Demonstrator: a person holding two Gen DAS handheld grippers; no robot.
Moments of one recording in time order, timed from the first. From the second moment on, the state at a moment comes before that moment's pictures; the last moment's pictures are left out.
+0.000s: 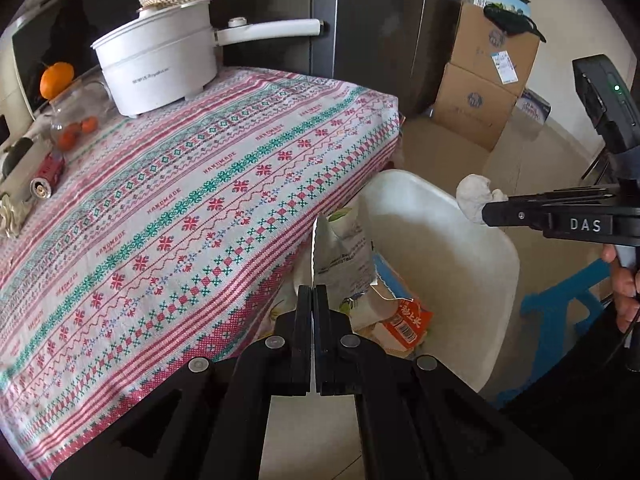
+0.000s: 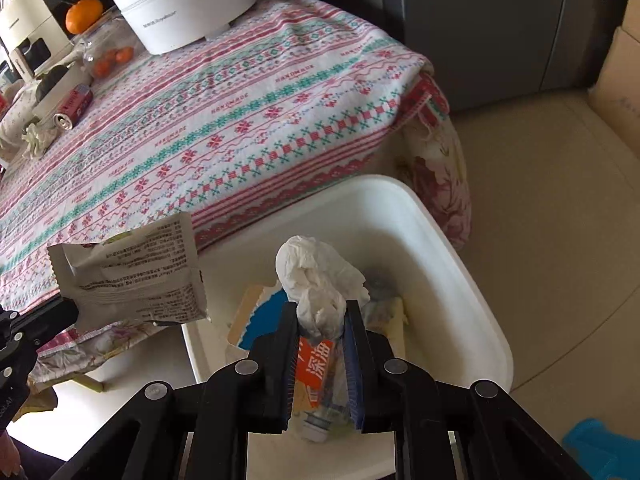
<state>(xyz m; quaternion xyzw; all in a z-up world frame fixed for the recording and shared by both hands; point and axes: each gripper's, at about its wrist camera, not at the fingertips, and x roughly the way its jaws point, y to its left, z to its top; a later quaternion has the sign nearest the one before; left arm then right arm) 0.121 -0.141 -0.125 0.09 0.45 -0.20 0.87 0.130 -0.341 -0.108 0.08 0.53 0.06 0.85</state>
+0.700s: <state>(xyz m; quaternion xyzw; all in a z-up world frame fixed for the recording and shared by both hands) 0.137 -0.173 -0.129 0.16 0.42 -0.16 0.88 0.123 -0.370 -0.124 0.10 0.54 0.05 0.83</state>
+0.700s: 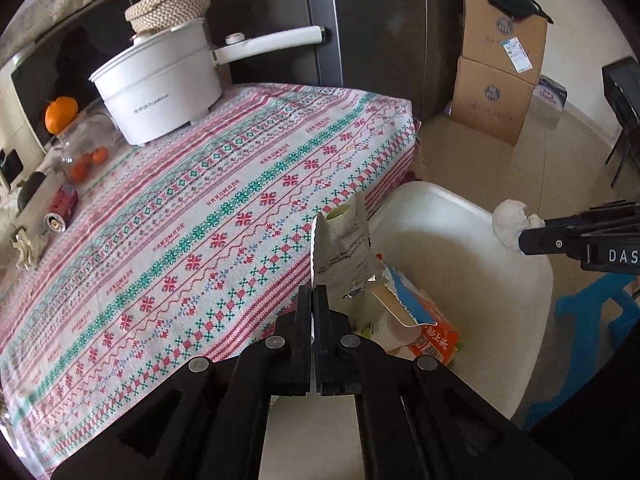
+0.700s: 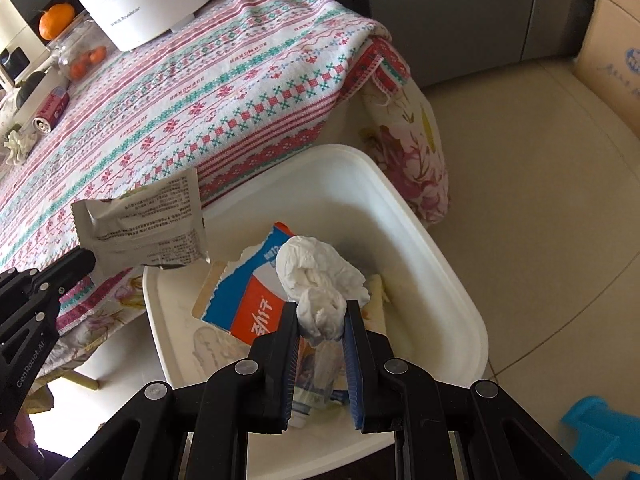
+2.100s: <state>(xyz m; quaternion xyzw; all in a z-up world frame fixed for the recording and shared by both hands) 0.125 -0.125 -0.113 0.03 0.47 -0.22 0.85 0.122 -0.371 -0.134 0.11 0.57 0.04 0.82</state>
